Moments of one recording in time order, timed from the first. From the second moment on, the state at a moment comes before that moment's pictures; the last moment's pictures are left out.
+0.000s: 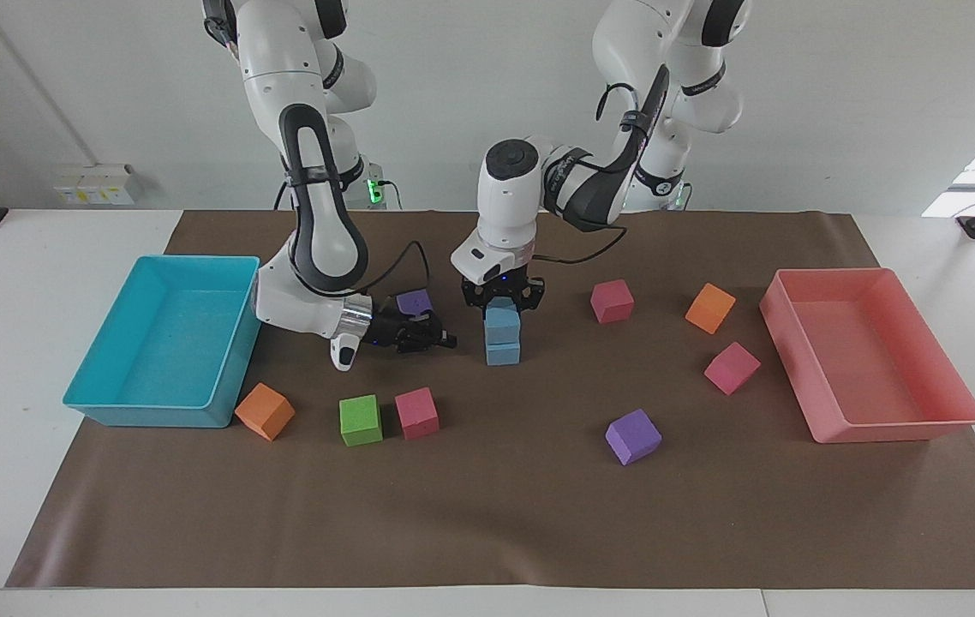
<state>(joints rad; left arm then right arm) -0.76 0.35 0.00 -1.73 0.01 2.13 -0.64 0.16 0.37 0.03 -2.05 1.23 2.06 -0.67</state>
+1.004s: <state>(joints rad) -0.72 0.23 0.02 -1.73 0.01 2.07 -0.64 0.16 0.37 0.03 -2.05 1.23 2.06 -0.67</state>
